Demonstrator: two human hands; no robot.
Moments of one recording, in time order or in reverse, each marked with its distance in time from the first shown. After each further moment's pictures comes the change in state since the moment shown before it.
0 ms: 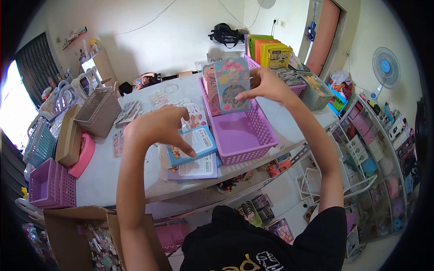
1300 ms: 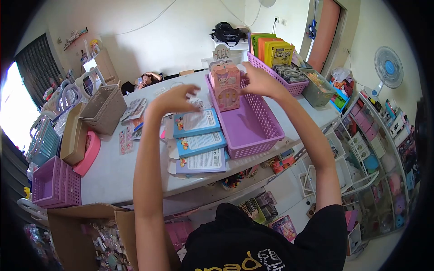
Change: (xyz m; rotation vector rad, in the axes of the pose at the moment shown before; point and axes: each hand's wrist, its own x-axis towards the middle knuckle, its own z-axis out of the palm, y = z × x) left_hand 0.074 -0.052 0.014 -0.396 0.318 0.139; right_hand 0.030 0.008 0.024 -0.454 0.023 0.104
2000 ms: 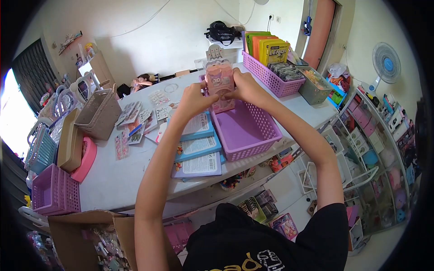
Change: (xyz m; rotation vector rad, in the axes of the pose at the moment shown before) left_hand 0.024 0.020 0.052 -0.113 0.187 0.048; right_hand 0.000 -0.004 0.024 -0.047 0.127 -0.098
